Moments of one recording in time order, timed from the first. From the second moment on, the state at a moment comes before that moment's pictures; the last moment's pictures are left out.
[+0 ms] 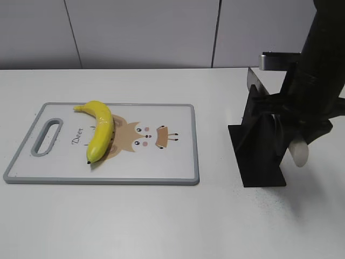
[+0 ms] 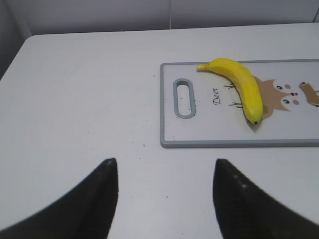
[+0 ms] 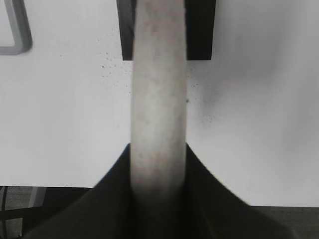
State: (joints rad) left arm 0.01 0.02 -0.50 -0.07 1.04 0.10; right arm 0.37 1.72 -1.22 0.07 1.17 0.36
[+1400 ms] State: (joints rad) left arm 0.01 0.02 -0.50 -0.07 1.04 0.10; right arm 0.37 1.60 -1.46 0.05 1.20 -0.14
